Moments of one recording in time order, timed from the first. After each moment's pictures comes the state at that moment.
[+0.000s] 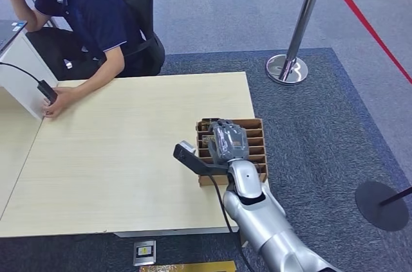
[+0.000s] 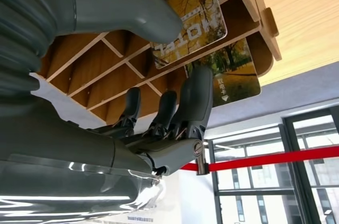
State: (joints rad) left arm -0.12 -0.21 1.20 -0.22 -1.06 0.07 -0.01; right arm -0.51 0.20 0.42 -0.62 1.33 -0.40 0.02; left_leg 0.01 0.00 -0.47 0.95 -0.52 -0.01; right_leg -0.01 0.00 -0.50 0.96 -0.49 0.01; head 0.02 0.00
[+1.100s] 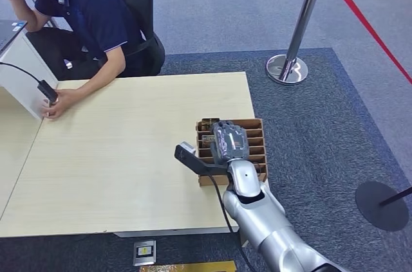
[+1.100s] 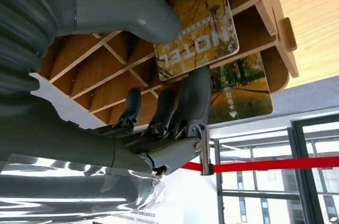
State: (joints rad) left arm -0.12 -0.21 1.20 -0.22 -1.06 0.07 -0.01; right arm -0.53 0.21 0.42 -0.56 1.37 -0.40 0.05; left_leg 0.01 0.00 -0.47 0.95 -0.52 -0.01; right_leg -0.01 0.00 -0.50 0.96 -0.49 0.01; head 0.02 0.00
